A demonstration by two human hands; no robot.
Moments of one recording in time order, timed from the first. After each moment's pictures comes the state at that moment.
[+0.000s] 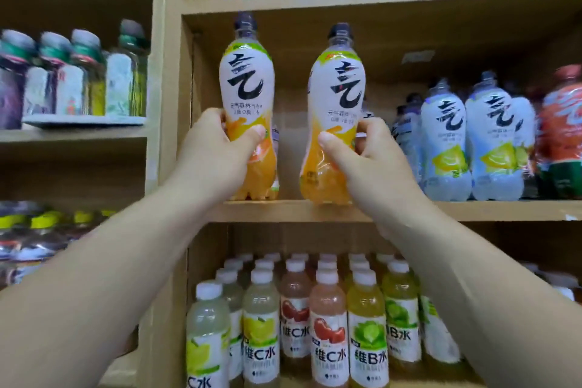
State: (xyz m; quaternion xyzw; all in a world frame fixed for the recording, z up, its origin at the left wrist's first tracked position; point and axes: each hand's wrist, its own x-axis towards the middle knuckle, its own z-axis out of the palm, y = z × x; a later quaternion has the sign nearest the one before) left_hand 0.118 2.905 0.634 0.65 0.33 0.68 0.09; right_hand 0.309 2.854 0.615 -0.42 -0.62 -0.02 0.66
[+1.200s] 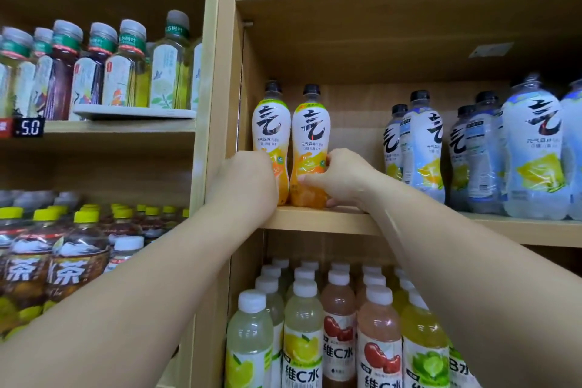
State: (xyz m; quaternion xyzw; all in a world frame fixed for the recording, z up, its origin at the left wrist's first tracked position) left_hand 0.086 2.981 0.621 0.67 0.56 0.44 -0.21; right_hand 0.253 2.982 0.650 -0.58 -0.69 0.04 0.44
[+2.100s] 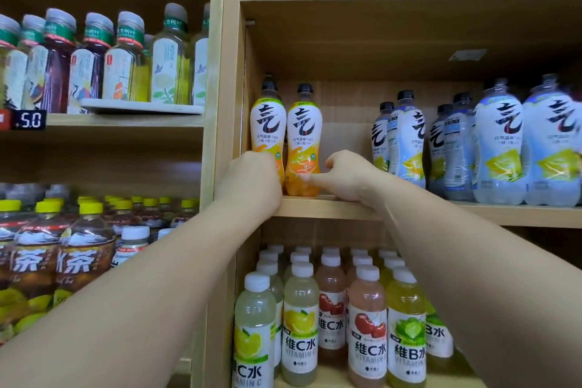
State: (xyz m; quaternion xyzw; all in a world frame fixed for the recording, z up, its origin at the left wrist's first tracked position) left_hand 0.080 2.976 0.614 0.69 0.54 0.43 -0.21; right_hand 0.251 2.954 0.644 -0.64 -0.68 -0.06 0.35
